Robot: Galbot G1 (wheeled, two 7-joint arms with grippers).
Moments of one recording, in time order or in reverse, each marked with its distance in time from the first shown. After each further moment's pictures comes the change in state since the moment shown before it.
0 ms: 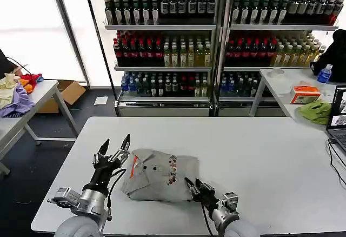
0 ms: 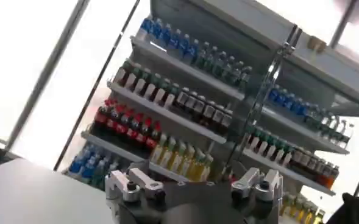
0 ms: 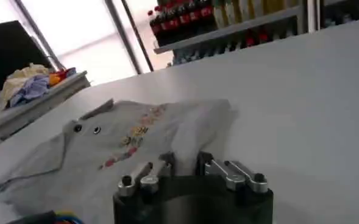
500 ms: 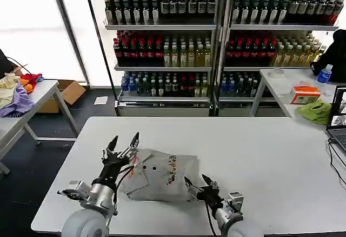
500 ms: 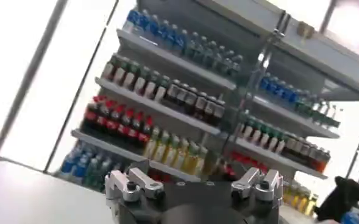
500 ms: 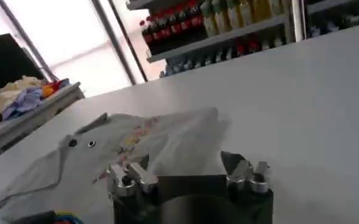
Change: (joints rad) left arm -0.061 0.013 0.052 0.032 0.051 0.022 -0.012; right arm -0.022 0.027 0.021 0.027 0.011 -0.016 0.027
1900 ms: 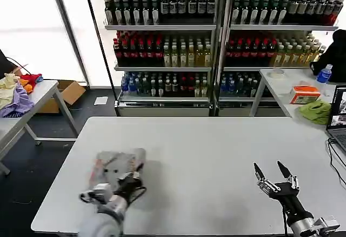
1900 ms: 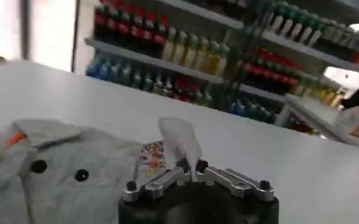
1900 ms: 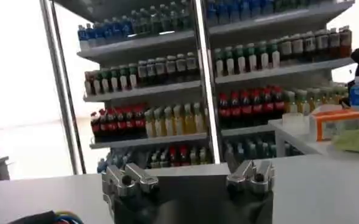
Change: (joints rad) left arm -0.071 0.116 0.253 0.119 -0.086 0.234 -0.251; right arm -0.387 -0.014 0.621 0.216 -0.048 0.317 -0.265
